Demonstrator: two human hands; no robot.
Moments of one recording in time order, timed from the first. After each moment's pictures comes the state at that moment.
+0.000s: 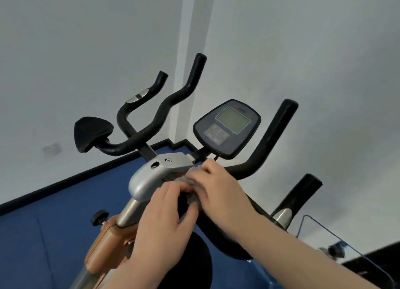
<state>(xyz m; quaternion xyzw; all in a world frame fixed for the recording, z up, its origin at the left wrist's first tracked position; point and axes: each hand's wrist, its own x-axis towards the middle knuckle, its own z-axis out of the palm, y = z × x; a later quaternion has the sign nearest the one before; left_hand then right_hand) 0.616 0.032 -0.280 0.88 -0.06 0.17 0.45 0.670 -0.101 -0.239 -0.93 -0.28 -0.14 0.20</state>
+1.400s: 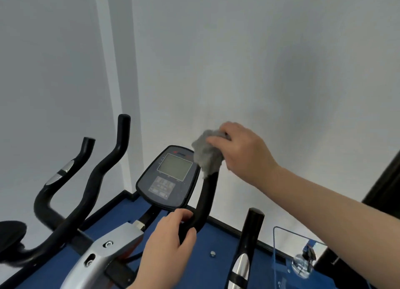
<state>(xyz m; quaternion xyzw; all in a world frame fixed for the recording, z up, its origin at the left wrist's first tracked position) 0.701 -0.039 -0.244 0.87 -0.17 0.02 0.46 0.752 -0.240 -0.119 -0.89 -0.21 -0.41 -0.03</state>
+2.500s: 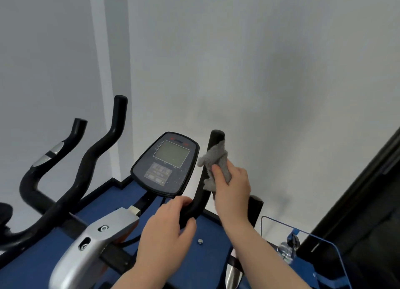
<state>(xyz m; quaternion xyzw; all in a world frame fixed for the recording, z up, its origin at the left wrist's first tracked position) 0.702 -0.035 -0.258 0.88 -0.22 0.07 0.41 0.730 -0.182 -0.222 -0.80 0.17 -0.37 0.44</state>
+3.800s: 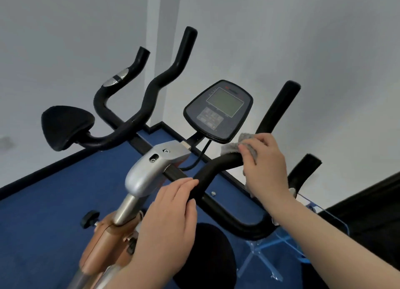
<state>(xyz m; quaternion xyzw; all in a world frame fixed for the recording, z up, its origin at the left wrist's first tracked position) 0.620 0.060 -0.295 0.88 -0.14 0.09 0.44 0.688 -0.134 -0.243 -0.93 0.03 -0.25 0.25</state>
